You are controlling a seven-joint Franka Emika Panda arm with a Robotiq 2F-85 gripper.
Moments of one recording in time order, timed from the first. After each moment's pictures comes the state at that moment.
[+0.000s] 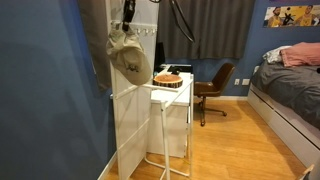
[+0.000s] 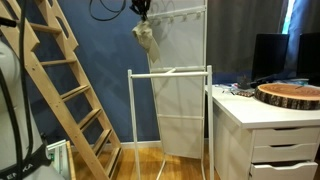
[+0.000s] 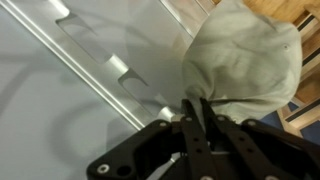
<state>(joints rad) 0.32 0.03 0.20 -1.54 -0.06 2.09 -0.88</state>
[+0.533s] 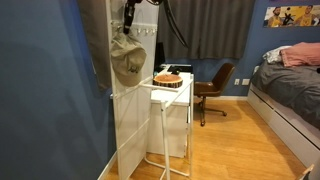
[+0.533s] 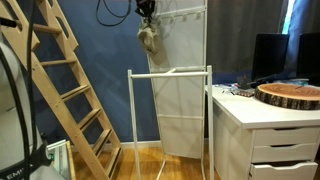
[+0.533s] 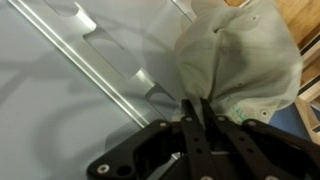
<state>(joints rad) 0.31 0.07 0.20 -1.53 -0.15 2.14 -0.81</state>
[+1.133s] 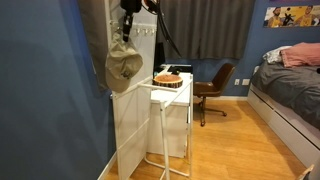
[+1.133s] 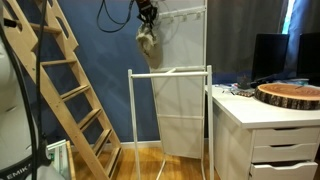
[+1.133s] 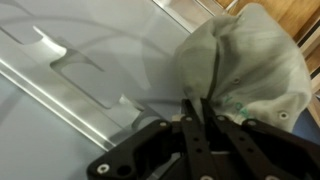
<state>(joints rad) 0.31 0.13 0.21 -1.51 -0.16 2.14 -0.70</state>
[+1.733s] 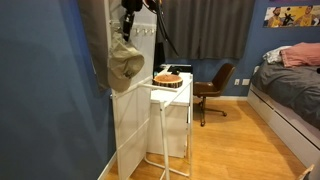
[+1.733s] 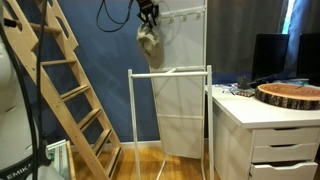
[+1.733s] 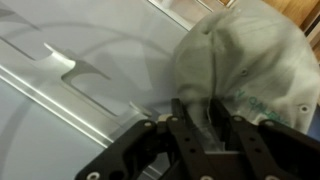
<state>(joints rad) 0.30 0.13 0.21 -1.50 -0.16 2.13 -0.64</state>
